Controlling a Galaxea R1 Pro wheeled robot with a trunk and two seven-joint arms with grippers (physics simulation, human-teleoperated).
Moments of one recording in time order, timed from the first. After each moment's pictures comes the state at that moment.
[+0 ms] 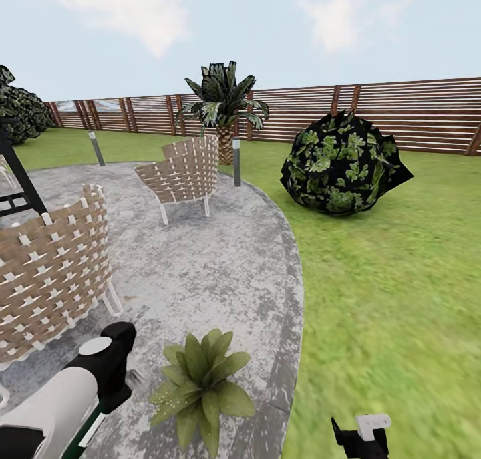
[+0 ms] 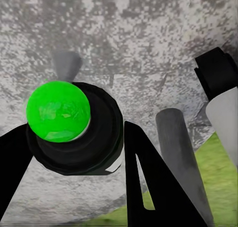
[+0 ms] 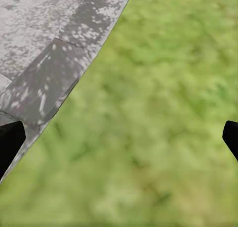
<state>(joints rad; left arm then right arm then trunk) -0.77 0.15 -0.14 -0.51 -1.37 0.95 -1.33 -0.42 -0.13 0.19 -0.09 -0.15 -0.56 0.02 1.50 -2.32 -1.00</state>
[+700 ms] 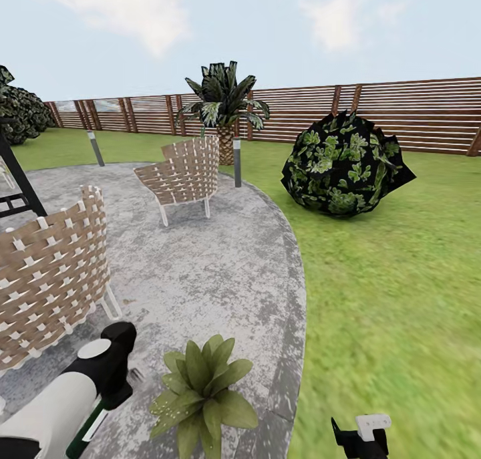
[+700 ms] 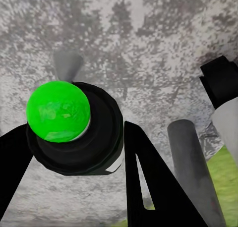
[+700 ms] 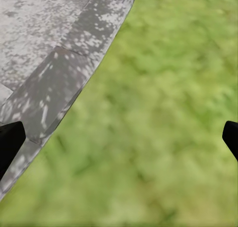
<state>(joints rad) -0.74 0.15 -0.14 -0.58 -1.37 0.94 -1.32 -0.42 -0.13 0.19 -0.09 -0.15 -0.56 0.02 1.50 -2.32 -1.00</state>
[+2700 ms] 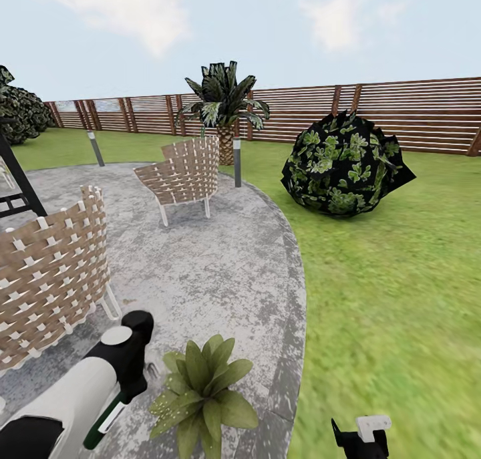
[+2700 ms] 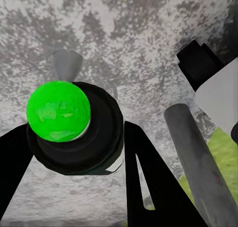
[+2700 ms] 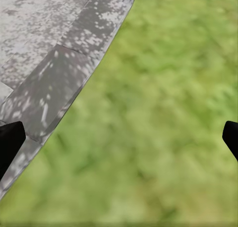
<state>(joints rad) -0.80 0.07 -0.15 -0.55 -1.54 0.80 -1.52 -0.42 -0.13 0.19 -0.09 -0.15 -0.56 0.02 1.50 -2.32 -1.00</state>
